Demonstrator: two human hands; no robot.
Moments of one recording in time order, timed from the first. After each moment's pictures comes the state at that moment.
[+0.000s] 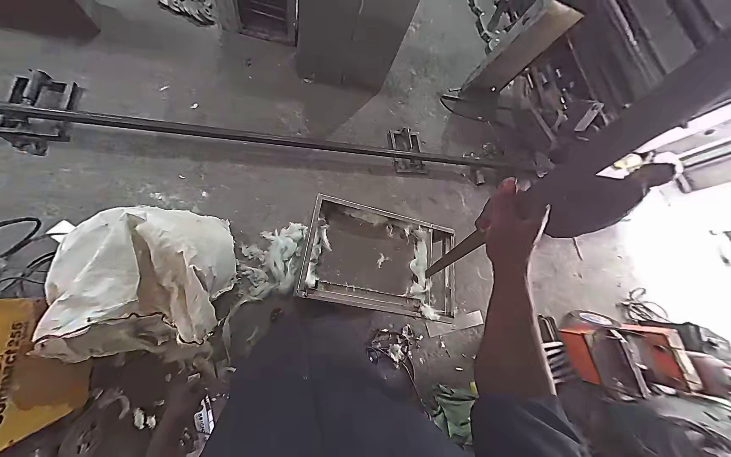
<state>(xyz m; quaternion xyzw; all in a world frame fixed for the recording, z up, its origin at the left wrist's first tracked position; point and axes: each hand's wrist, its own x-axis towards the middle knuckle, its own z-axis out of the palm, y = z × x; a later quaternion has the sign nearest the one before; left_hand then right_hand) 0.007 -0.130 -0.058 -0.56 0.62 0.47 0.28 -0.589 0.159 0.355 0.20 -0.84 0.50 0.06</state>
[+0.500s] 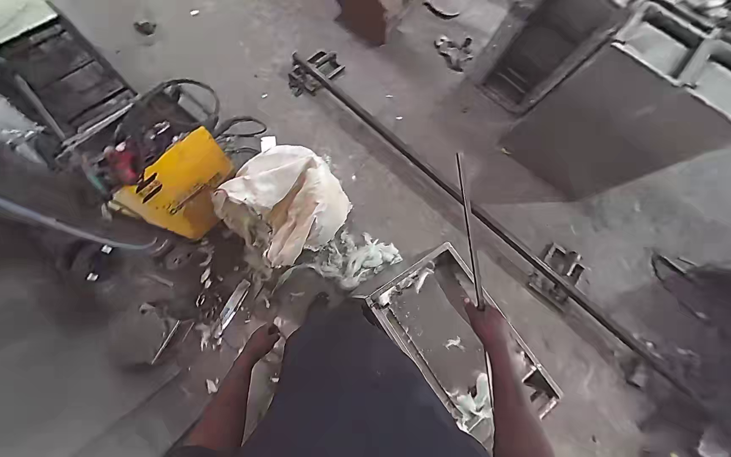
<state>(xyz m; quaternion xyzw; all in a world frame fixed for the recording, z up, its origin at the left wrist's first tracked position) -0.033 0.028 -0.032 -0.66 0.47 0.58 0.11 -0.621 0.058 0.153 0.31 -0.91 -0.02 -0.27</state>
